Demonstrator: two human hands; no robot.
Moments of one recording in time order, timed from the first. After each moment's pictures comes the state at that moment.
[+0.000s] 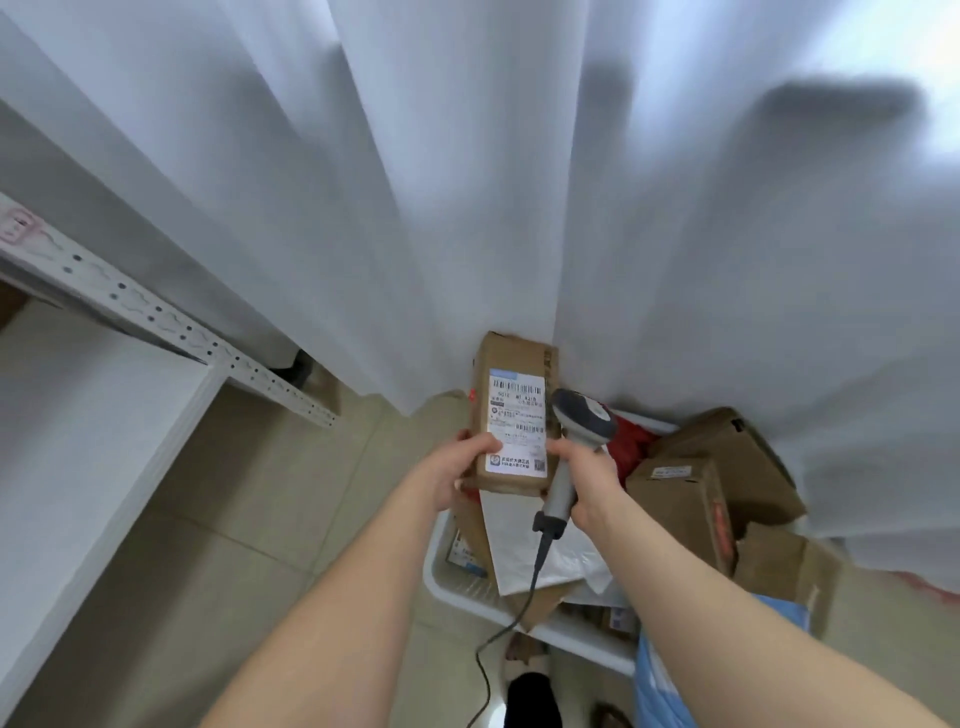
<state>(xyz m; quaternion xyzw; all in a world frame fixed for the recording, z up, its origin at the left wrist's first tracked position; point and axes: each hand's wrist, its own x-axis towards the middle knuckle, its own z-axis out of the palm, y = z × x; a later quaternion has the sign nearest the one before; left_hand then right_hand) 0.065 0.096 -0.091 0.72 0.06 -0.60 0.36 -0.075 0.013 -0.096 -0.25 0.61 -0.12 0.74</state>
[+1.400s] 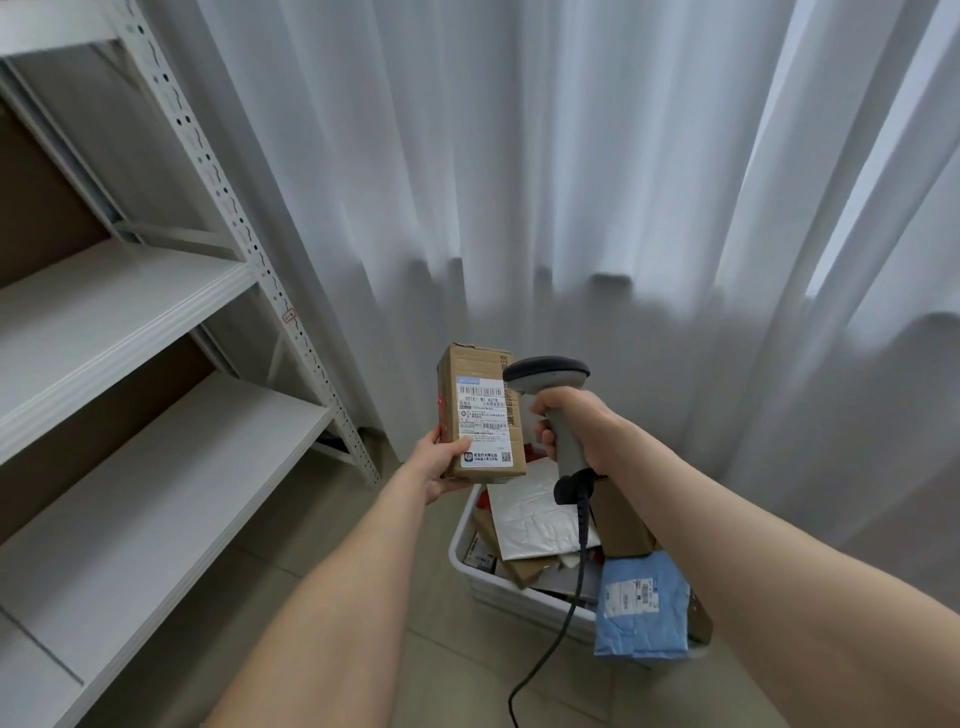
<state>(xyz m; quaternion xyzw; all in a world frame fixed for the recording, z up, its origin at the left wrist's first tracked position) -0.081 0.308 0.172 0.67 -0.02 -0.47 0.57 -0.245 0.195 0.268 -0.50 0.42 -0.06 0.76</state>
